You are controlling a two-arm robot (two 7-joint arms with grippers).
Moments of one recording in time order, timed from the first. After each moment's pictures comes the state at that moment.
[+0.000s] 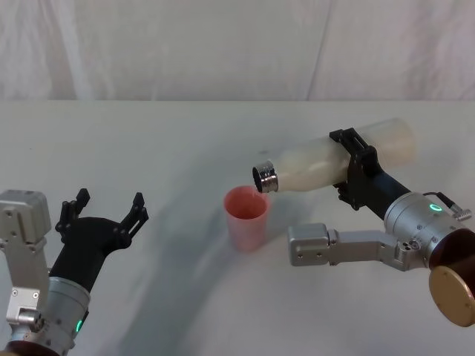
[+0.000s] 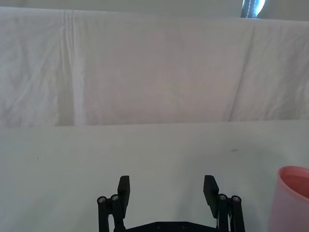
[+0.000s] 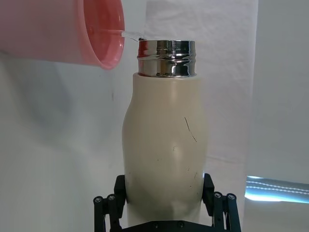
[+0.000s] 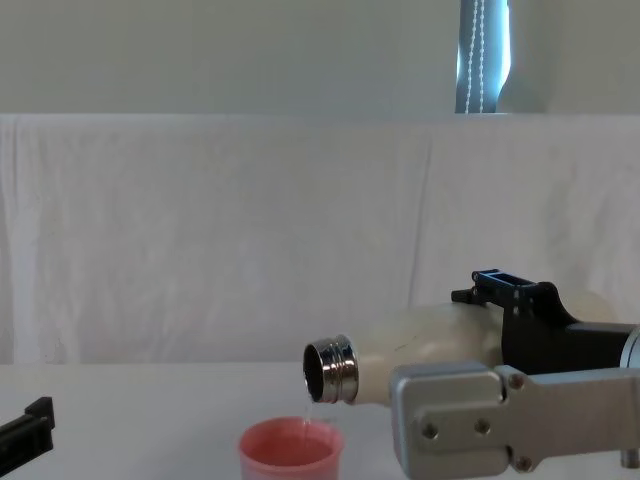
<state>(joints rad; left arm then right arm) 0.27 0.24 0.04 -1.85 -0.25 -0.02 -0.02 0.30 0.46 -0.62 -1.72 -1.06 0.17 0.30</state>
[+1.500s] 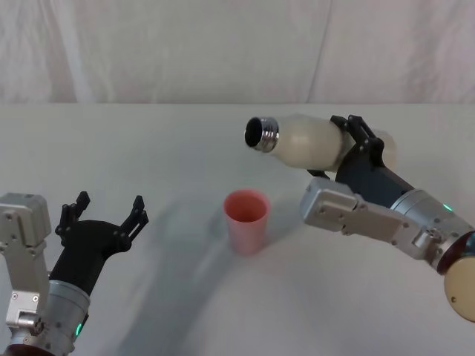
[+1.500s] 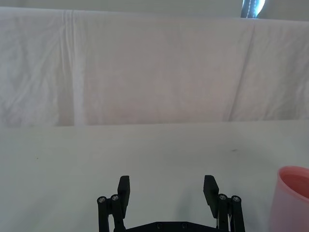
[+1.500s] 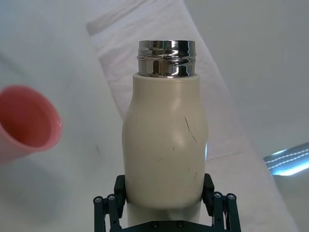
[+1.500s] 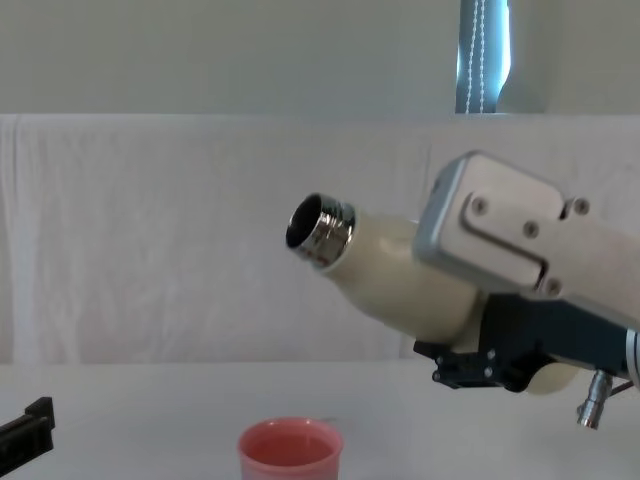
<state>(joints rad) 0.27 0.24 0.04 -1.85 -0.25 -0.02 -0.02 0.20 0.37 -0.47 -1.76 -0.69 0.07 0.24</state>
